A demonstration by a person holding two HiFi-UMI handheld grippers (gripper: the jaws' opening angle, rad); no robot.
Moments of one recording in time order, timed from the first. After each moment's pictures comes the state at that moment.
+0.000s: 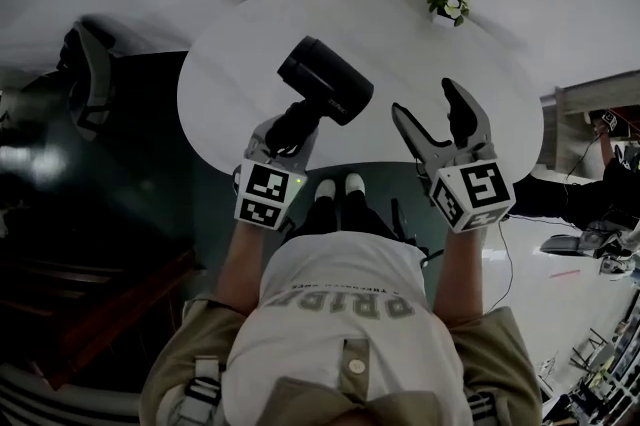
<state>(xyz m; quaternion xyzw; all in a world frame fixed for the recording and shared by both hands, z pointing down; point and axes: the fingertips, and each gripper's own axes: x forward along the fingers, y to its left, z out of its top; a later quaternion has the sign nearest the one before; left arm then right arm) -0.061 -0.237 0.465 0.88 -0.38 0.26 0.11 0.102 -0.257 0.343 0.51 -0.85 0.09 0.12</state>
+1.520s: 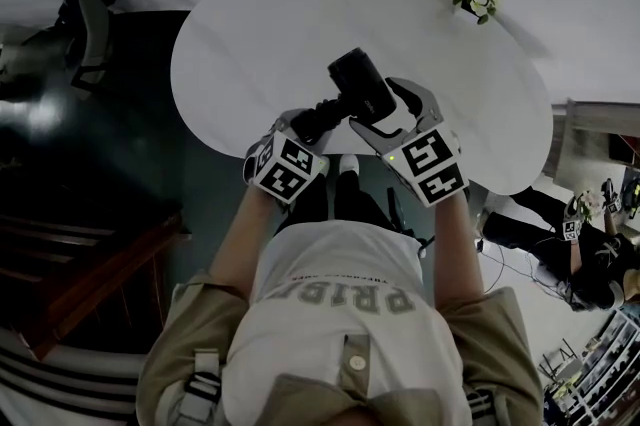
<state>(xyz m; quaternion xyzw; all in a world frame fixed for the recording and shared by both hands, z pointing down) -0.028 -0.223 0.584 0.85 -0.30 0.38 0.19 0.029 -0.267 0.468 0.29 -0.89 0.13 0.32</state>
